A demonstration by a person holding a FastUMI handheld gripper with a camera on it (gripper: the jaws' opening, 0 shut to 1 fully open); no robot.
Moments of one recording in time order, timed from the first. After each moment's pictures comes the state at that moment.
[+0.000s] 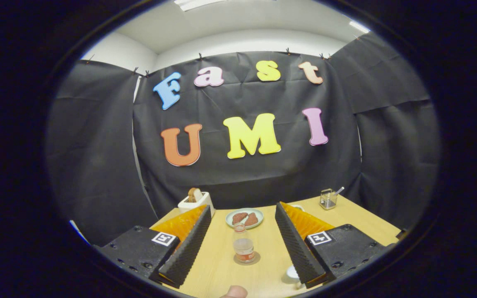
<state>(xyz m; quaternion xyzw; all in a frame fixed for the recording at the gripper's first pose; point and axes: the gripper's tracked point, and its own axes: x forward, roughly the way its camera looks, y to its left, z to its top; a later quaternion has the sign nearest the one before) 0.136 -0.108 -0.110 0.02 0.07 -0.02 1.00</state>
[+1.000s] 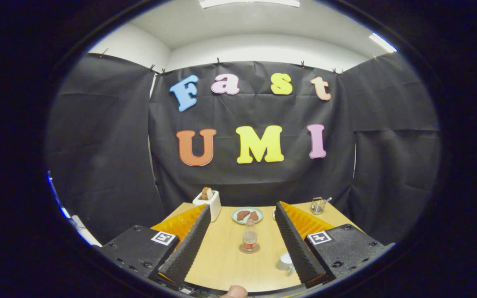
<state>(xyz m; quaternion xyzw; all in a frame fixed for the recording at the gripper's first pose) 0.021 -0.050 -0.008 -0.03 0.07 -0.02 1.00</state>
